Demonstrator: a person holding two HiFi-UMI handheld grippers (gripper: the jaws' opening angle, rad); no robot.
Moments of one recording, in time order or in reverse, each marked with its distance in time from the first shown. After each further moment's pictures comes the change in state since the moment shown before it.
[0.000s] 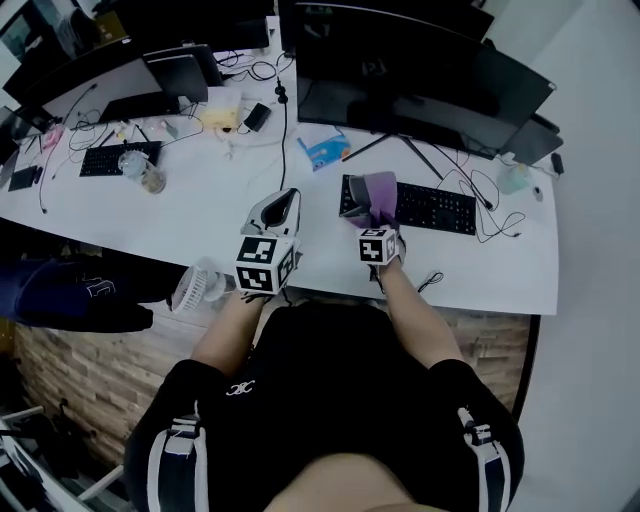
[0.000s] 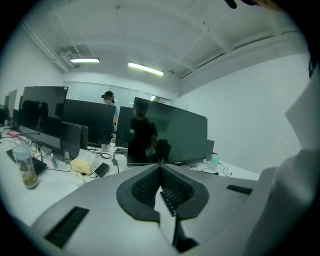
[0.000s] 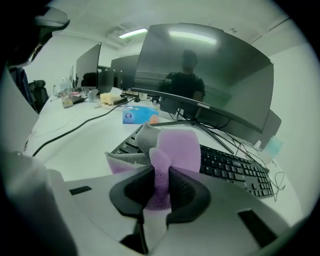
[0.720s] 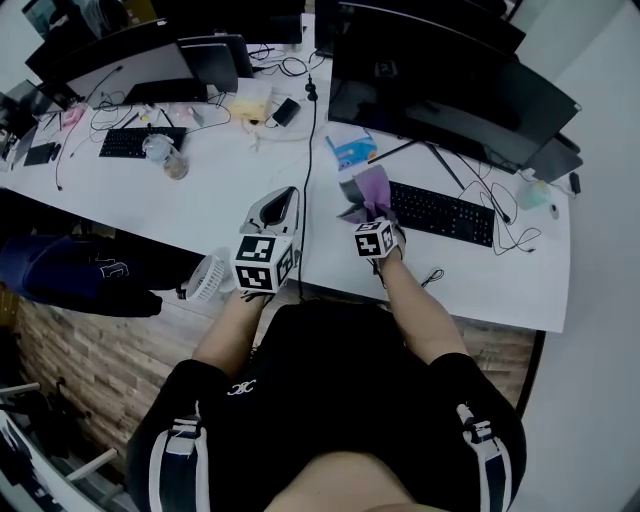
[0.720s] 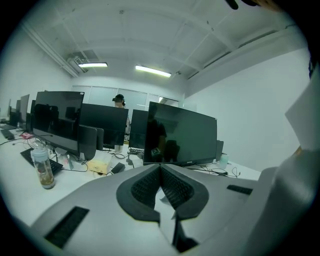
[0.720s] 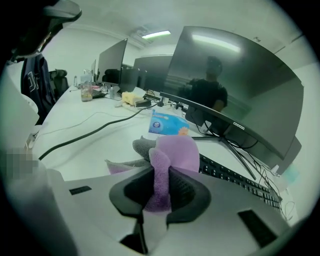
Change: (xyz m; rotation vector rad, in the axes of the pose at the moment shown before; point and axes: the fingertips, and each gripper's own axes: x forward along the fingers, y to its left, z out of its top) left arm -0.037 0.051 -0.003 -0.015 -0.010 0.102; right arm 0.017 0.077 0.038 -0.192 -0.035 0.118
